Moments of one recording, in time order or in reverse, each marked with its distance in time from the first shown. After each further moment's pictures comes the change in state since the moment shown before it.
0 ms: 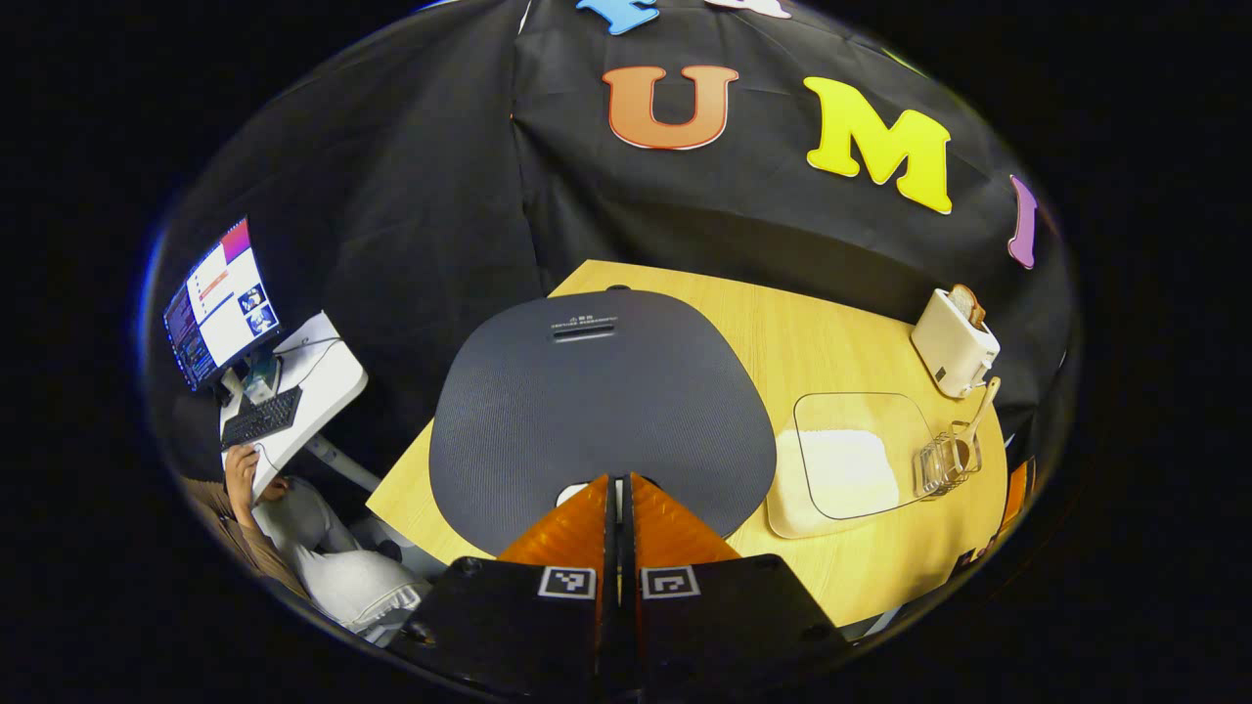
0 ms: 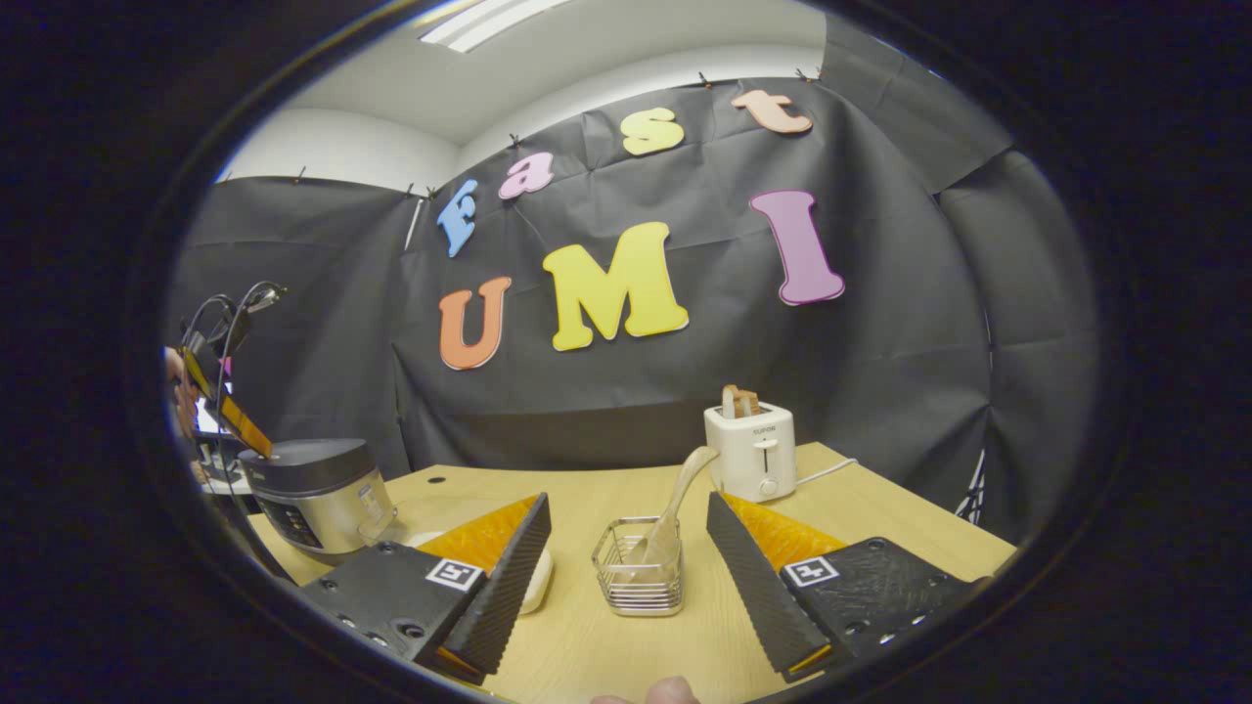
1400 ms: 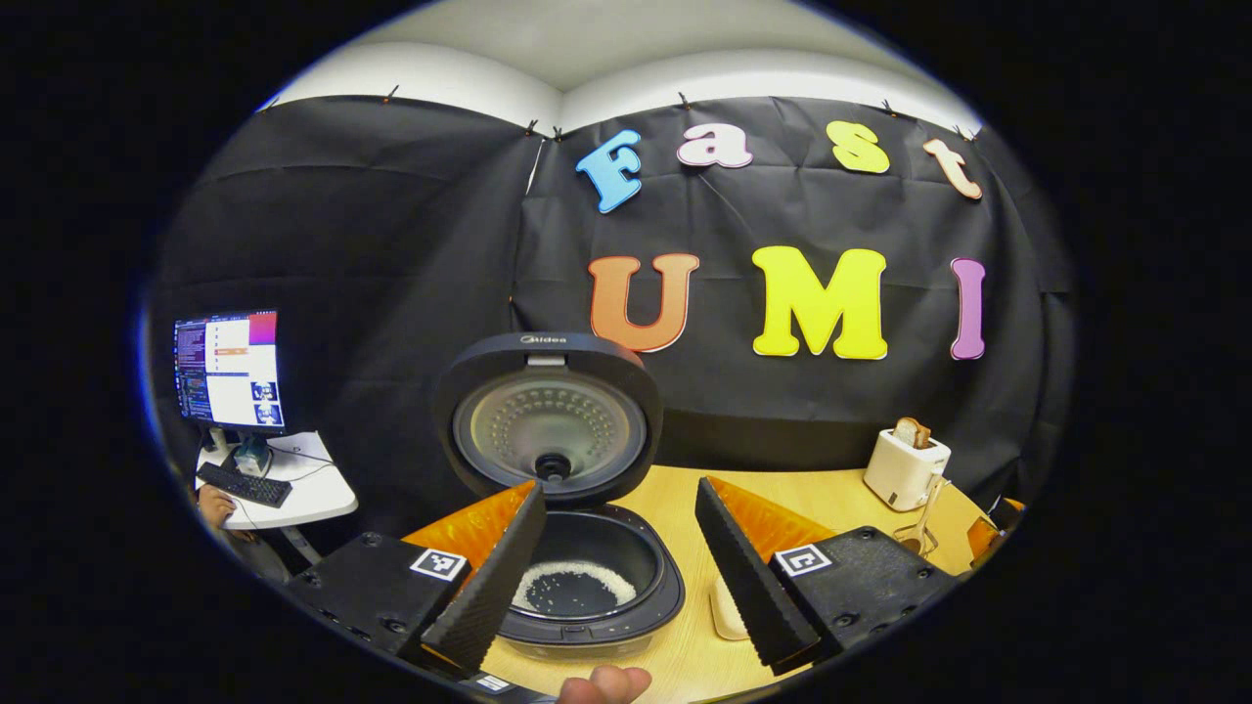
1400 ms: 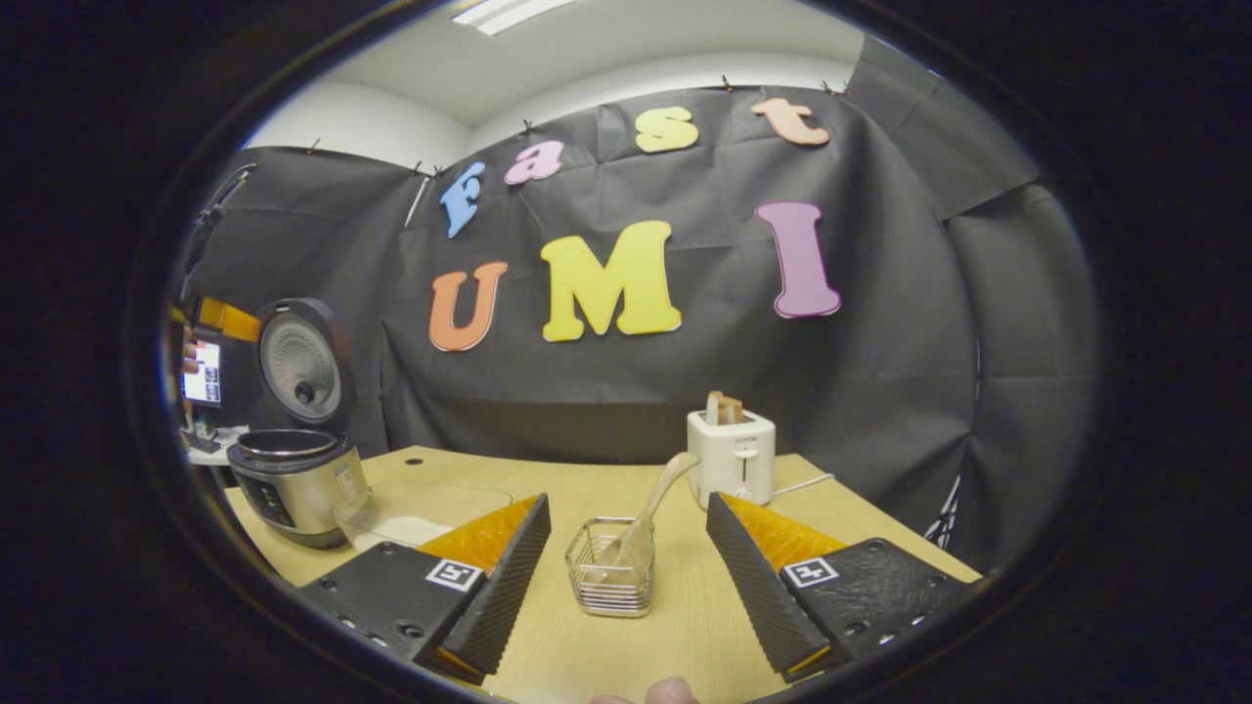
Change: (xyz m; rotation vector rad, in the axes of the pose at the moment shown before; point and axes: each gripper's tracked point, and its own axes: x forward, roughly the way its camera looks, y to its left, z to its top) left arm -0.077 -0.025 0.078 -0.007 -0.660 -0.055; right arm 0.012 -0.015 -0.001 -0.062 0.053 -0.043
